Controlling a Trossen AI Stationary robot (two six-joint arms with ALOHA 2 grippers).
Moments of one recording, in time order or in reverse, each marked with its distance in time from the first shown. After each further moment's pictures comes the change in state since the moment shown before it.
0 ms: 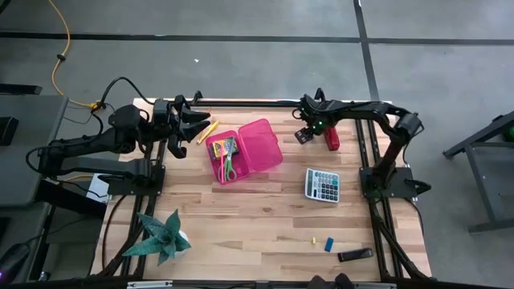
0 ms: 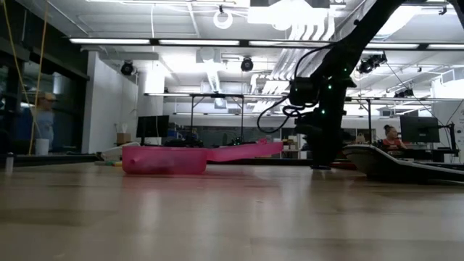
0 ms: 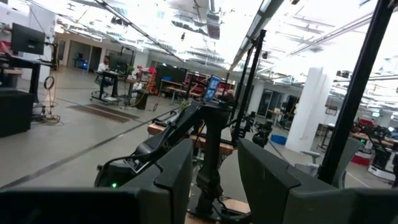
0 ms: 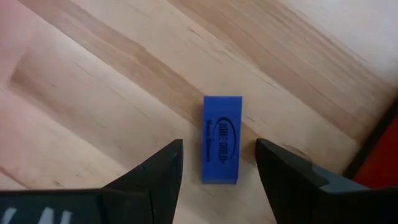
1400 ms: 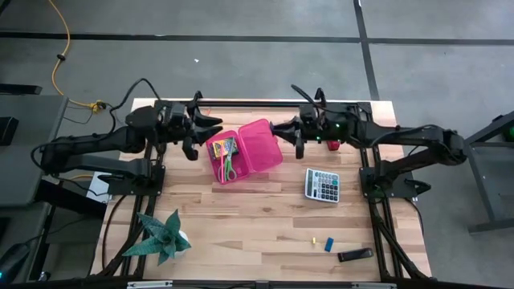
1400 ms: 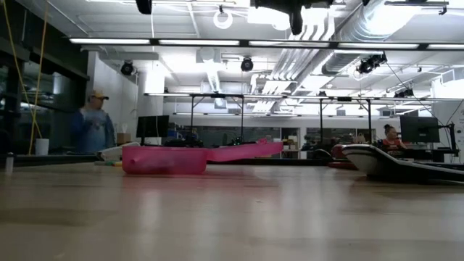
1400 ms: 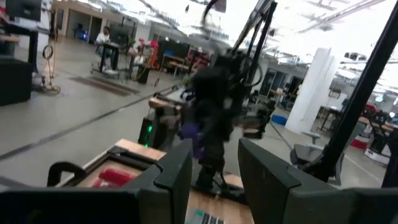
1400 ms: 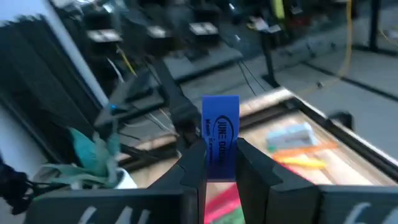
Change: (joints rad) left arm 0.000 0.102 -0.008 -0.006 0.012 -0.034; right arm 0.511 -0.538 -0.001 0.703 -0.099 0.051
